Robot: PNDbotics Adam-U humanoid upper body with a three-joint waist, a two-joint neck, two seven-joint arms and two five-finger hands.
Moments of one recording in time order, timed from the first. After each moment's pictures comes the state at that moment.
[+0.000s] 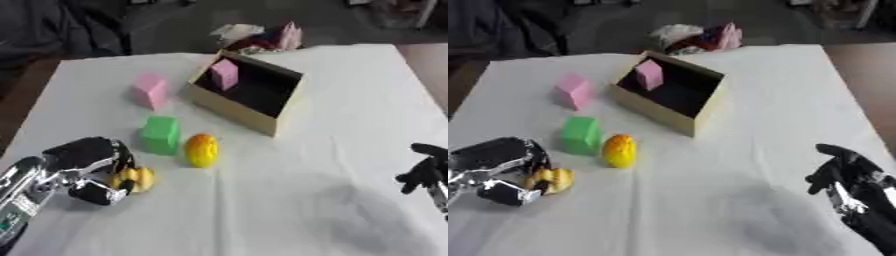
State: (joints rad) left arm -0.09 0.71 -0.08 -1.83 -0.75 -0.17 -0.45; right arm -0.11 -0.19 0.01 -1.81 -0.04 -0.11 0.38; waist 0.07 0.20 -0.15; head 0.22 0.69
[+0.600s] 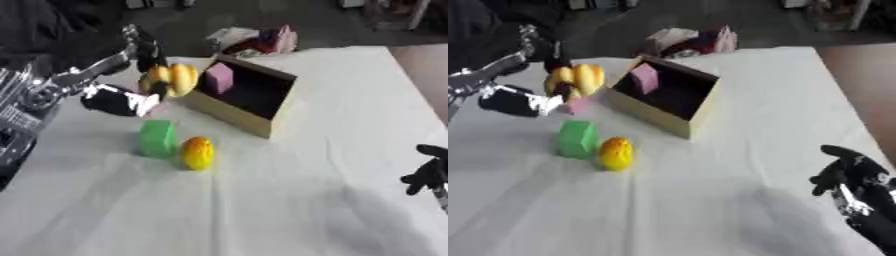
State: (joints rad) left arm -0.60 0.80 -0.18 -1.75 -0.58 -0.14 -0.36; right arm -0.11 -0.19 0.02 -1.81 -0.05 -0.11 0.38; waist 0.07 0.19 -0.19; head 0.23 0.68
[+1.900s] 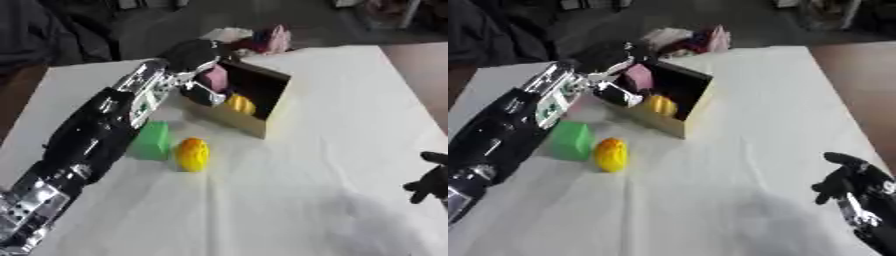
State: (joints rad) left arm -0.86 0.50 -0.33 -1.19 -0.97 -0.27 -0.24; right arm -0.12 -0.18 0.04 -1.82 -0.07 -0.10 0.41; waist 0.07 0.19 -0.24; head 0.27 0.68
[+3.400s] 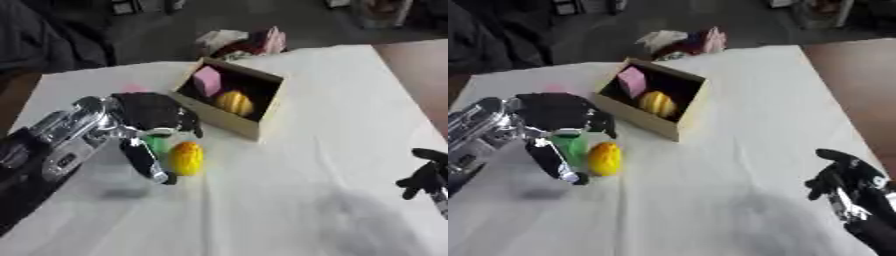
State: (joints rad) left arm -0.52 0.74 -0.40 -1.65 -0.96 -0.27 -0.57; right arm -0.12 -0.18 0.03 -1.82 -0.05 -0.10 0.39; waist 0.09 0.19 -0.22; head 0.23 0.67
